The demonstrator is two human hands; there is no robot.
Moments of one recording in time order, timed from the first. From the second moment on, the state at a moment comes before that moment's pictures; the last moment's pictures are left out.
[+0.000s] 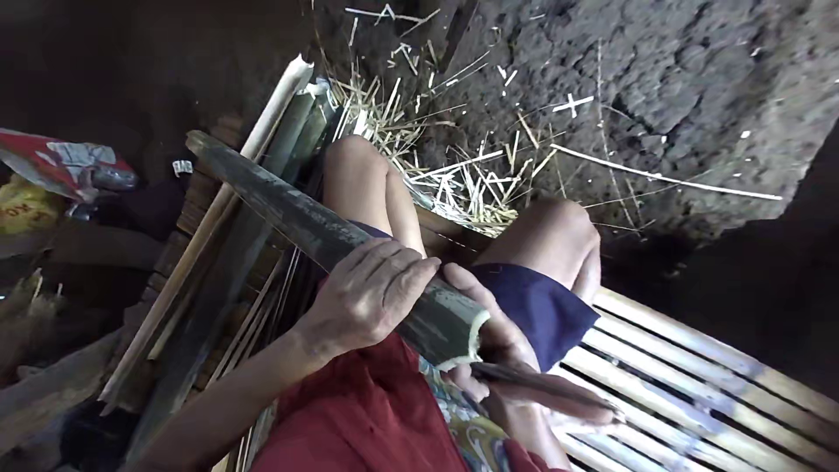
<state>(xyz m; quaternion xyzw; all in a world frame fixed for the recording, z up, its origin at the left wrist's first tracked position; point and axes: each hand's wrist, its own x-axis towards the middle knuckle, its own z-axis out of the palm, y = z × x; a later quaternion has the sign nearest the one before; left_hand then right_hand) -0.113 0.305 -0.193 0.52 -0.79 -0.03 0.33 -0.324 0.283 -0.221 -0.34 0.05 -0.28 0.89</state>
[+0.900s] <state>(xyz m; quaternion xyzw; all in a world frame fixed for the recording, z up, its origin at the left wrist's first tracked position) -0.148 0.280 -0.233 0.53 -0.78 -0.06 0.33 -0.312 0.271 -0.239 -0.67 0.40 -0.47 0.41</state>
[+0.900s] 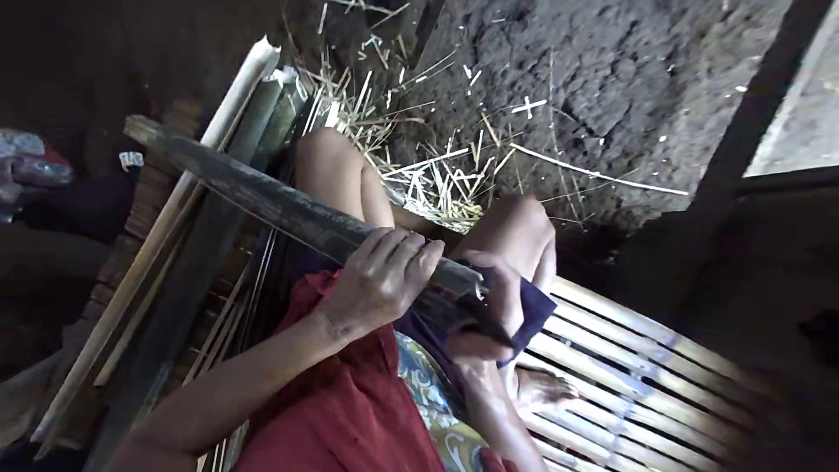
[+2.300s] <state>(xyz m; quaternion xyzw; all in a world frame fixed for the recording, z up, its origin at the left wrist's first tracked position) -0.148 0.326 -0.251 0.55 -0.75 0.02 0.38 -0.325 0.301 -0.217 -0.44 0.31 -0.28 0.80</state>
